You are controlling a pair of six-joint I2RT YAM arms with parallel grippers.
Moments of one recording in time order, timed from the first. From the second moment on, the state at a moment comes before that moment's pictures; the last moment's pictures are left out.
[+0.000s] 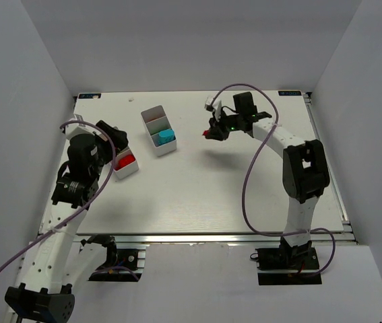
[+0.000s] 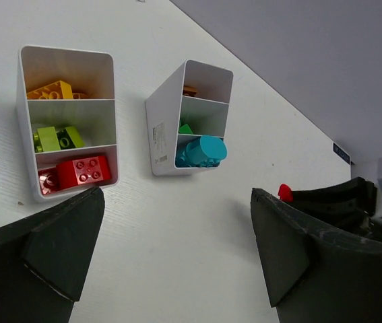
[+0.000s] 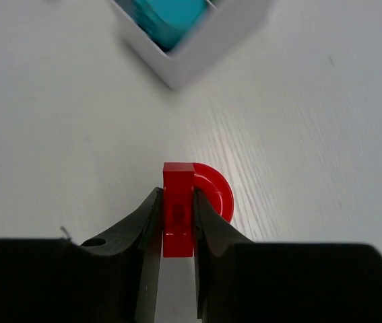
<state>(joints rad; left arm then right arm) -0.19 0.84 0.95 -0.44 -0.22 -0.72 0.37 1.98 1.51 -0.30 -0.70 -0.54</state>
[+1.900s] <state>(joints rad) -0.19 0.77 1.00 -0.54 -0.21 -0.57 1.02 2.45 2.02 0.09 -0.54 -0.71</state>
